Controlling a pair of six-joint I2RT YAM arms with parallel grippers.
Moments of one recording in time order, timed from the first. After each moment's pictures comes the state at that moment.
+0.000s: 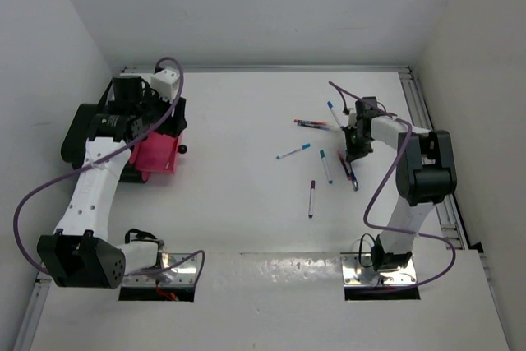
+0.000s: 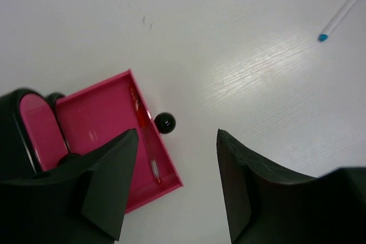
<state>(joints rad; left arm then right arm) -0.01 1.22 1.27 -0.71 0.29 0.26 0.03 1.86 1.09 -0.47 -0.07 -0.05</state>
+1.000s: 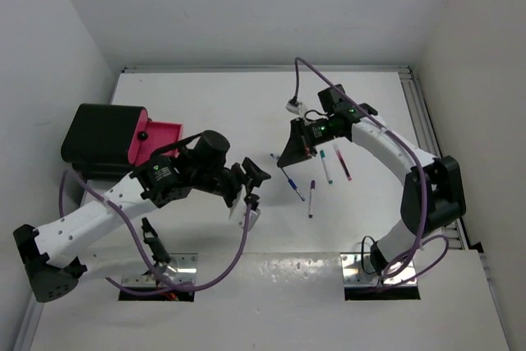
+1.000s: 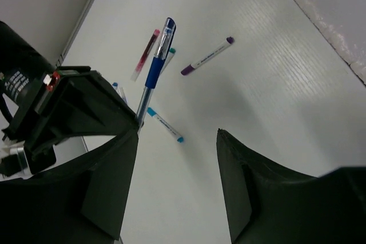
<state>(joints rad) -0.89 1.03 1.11 -0.73 0.56 1.27 0.37 1.62 1.21 -0.66 -1.10 0.26</state>
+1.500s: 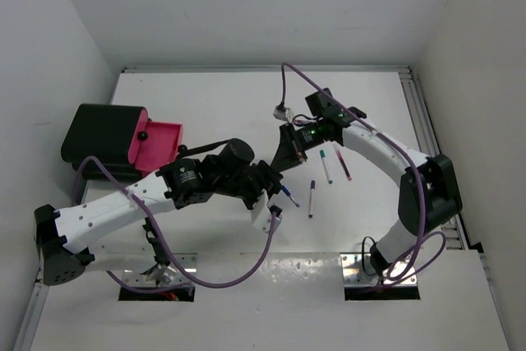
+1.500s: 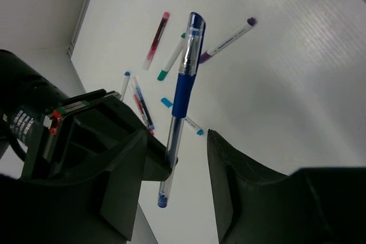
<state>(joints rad) -1.04 1.16 1.11 -0.61 0.33 1.30 0.47 1.63 1.21 -0.60 -1.20 0.35</state>
